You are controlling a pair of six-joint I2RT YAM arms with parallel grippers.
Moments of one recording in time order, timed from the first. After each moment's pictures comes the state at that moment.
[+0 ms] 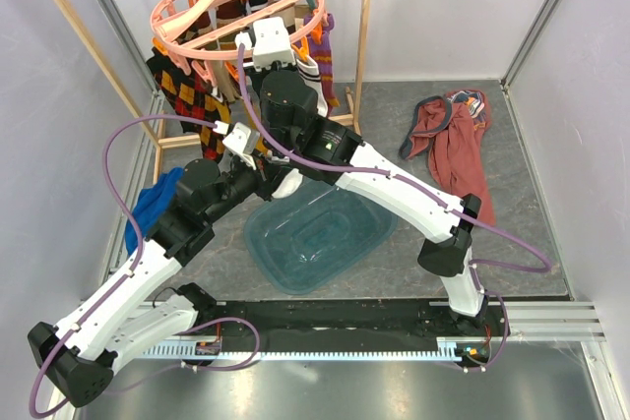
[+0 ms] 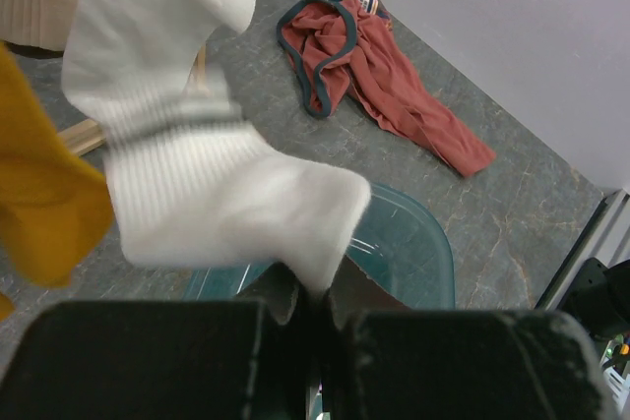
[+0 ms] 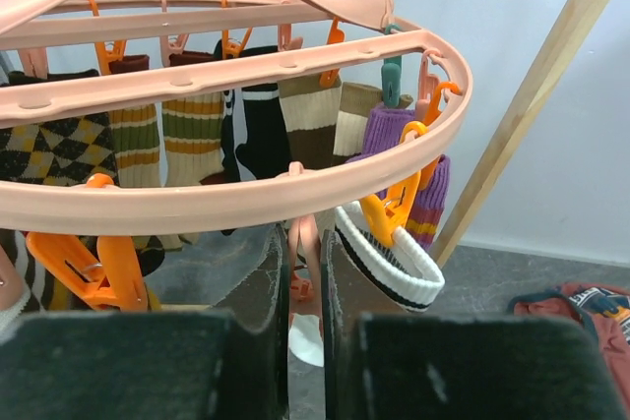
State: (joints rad) left arm -0.62 0.83 0.81 -0.05 0.14 -0.24; right arm 1.12 2.03 2.38 -0.15 1.02 -0.26
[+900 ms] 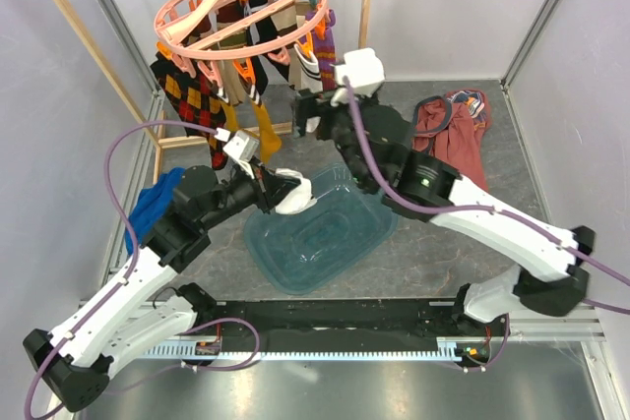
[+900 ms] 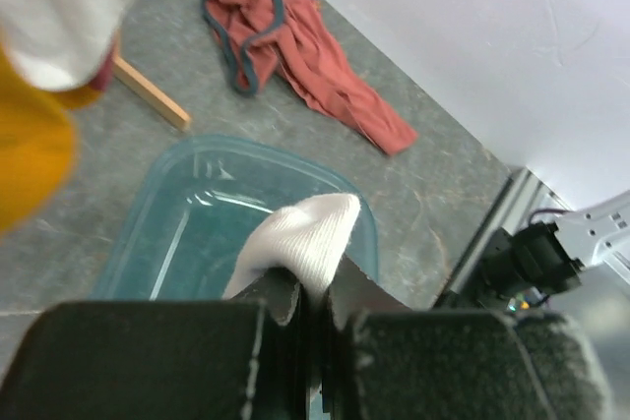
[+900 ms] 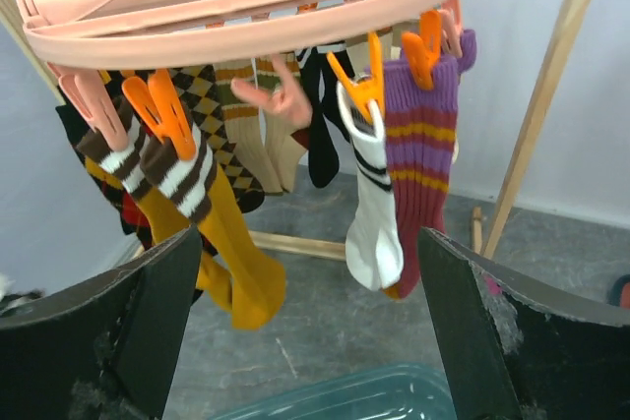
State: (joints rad) left arm -0.64 0.78 0.80 -0.10 0.24 -0.37; right arm 1.12 1.48 1.74 -0.15 0.74 0.06
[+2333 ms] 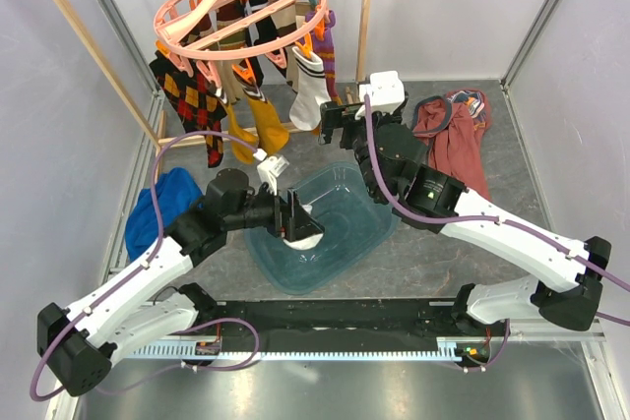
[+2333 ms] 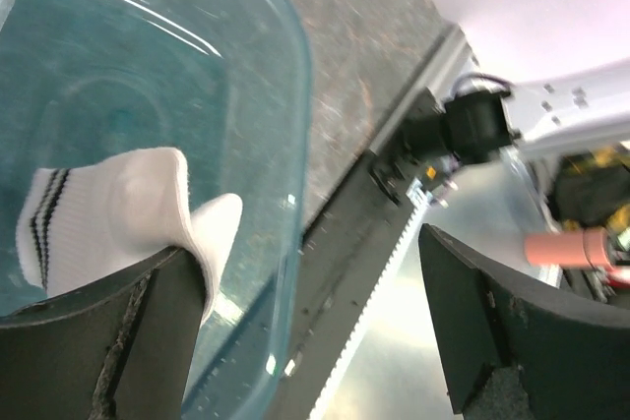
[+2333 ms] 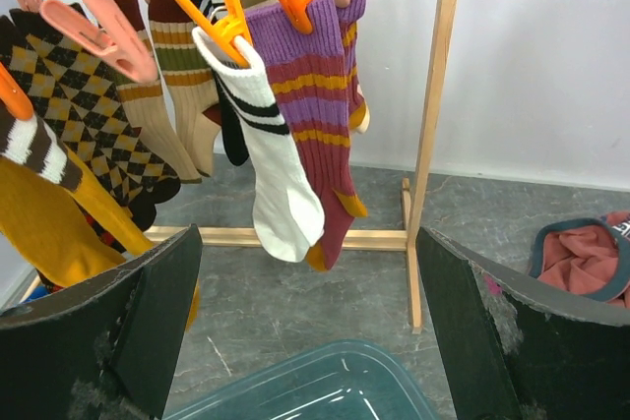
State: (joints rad) left arm -0.69 0.89 0.71 -0.24 0.47 -0.56; right arm 1.05 1.31 1.39 0.01 0.82 0.04
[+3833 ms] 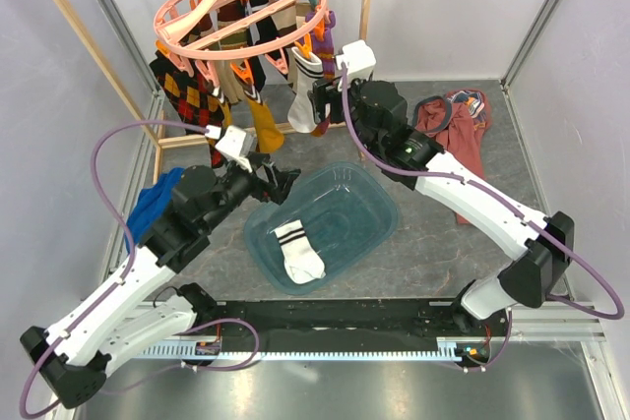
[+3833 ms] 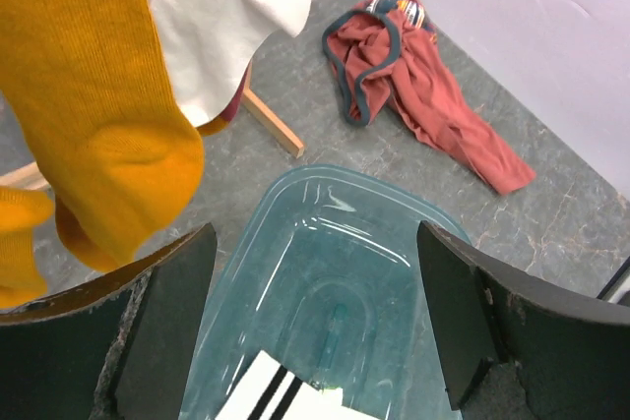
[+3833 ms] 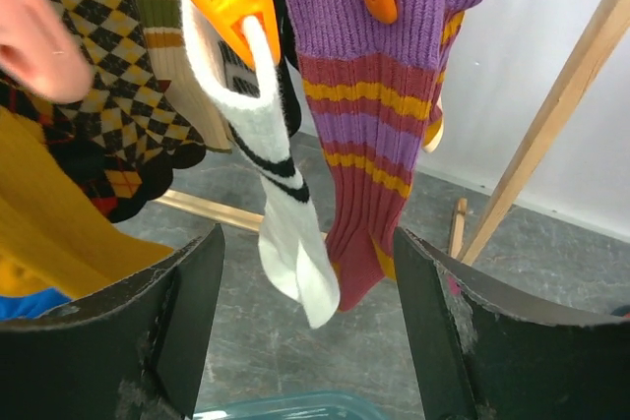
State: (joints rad) left arm -0.69 0.81 0.85 -0.12 -0.05 -0.22; right arm 0.78 1.51 1.49 0.01 0.31 0.05
